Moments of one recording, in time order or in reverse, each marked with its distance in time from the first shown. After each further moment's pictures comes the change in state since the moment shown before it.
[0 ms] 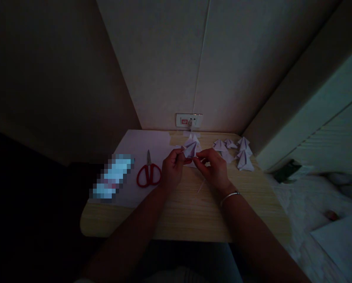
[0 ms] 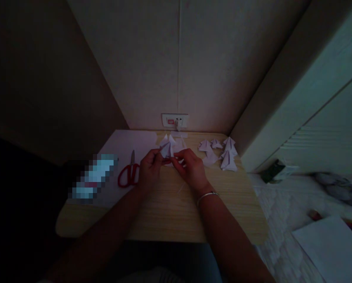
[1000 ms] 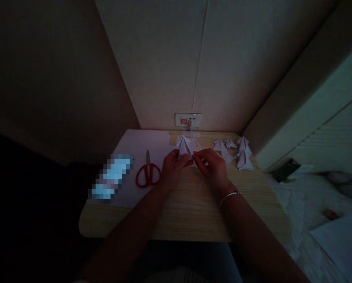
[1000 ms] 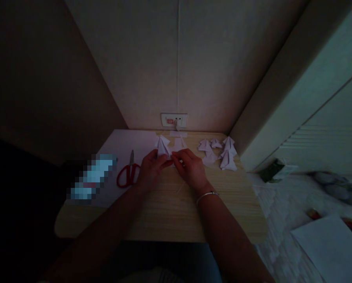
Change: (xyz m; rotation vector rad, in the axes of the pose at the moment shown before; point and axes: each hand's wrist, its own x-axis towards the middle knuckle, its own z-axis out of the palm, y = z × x) left_hand 0.000 0.010 0.007 -0.396 -0.035 -0.259; right_hand 0.002 -0.001 -0.003 -0.051 -0.082 -0.010
